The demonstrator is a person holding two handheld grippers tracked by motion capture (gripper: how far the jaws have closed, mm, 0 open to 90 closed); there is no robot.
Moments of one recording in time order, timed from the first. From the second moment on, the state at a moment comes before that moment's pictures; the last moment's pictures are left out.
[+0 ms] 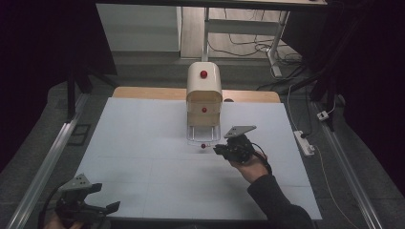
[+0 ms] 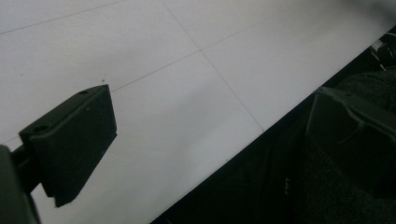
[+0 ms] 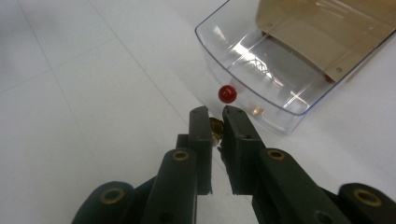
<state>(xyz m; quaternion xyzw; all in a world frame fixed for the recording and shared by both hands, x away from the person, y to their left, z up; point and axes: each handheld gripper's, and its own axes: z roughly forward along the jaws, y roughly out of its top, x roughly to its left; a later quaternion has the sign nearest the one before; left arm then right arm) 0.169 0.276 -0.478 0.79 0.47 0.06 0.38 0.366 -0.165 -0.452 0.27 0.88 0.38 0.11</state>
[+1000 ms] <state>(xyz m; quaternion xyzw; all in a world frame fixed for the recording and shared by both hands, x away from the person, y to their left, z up) 0.169 0.276 -0.478 0.80 0.47 0.06 0.37 0.414 -0.133 -0.462 0.29 0.87 0.38 0.13</state>
